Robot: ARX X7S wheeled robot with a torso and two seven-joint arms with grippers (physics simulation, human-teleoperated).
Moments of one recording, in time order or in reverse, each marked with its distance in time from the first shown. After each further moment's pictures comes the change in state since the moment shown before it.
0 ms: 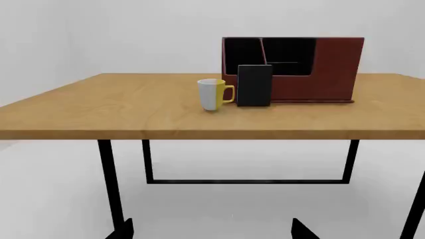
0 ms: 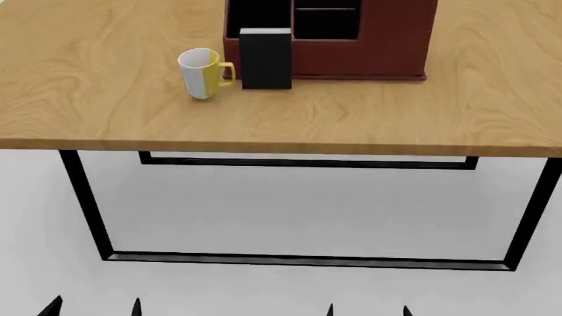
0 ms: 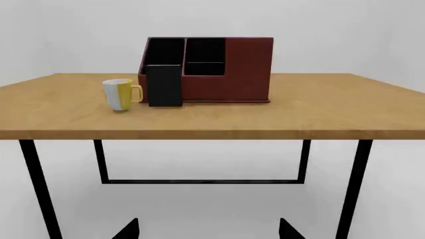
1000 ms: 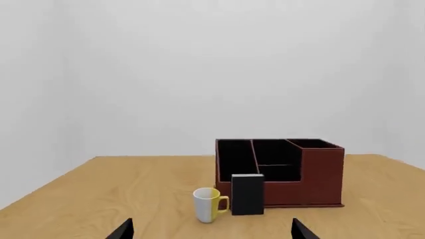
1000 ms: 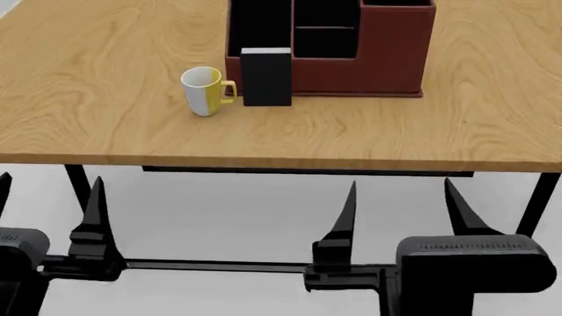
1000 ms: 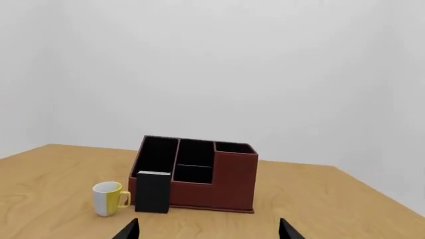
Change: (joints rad) left arm -0.232 -0.164 0.052 0.459 -0.191 -0.429 -0.100; right arm 0.227 0.154 -0.052 -0.544 0.076 0.521 0.089
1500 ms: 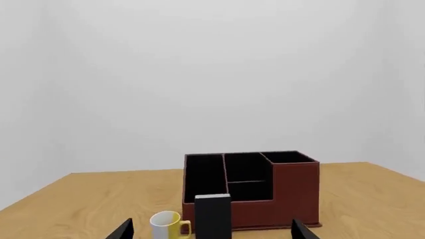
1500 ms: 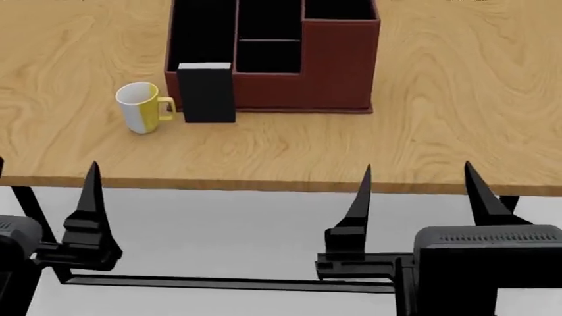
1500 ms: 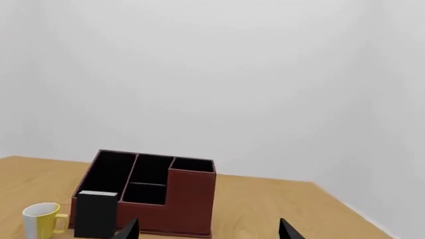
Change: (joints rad) left arm -0.040 -0.033 0.016 0.065 -0.017 -0.069 -0.022; right arm 0.027 0.039 0.018 -0.067 0.022 0.045 0.016
